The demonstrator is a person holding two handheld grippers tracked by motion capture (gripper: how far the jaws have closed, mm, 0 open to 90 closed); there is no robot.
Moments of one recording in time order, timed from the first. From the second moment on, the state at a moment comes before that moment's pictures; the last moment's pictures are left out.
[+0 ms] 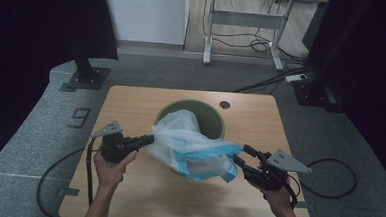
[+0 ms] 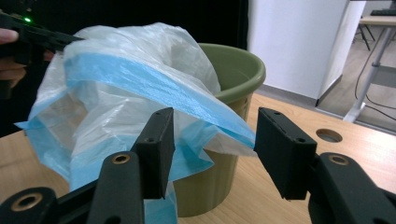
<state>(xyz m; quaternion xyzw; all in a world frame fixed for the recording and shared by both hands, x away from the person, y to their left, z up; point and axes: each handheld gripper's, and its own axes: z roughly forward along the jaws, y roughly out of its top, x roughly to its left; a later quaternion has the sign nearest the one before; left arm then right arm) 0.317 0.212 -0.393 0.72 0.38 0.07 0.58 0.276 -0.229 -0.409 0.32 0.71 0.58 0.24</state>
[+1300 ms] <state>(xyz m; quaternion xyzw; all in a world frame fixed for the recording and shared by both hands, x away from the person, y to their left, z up) 0.324 0.212 -0.391 0.72 0.38 0.06 0.57 0.289 -0.213 -0.407 0.27 0.74 0.58 0.22</state>
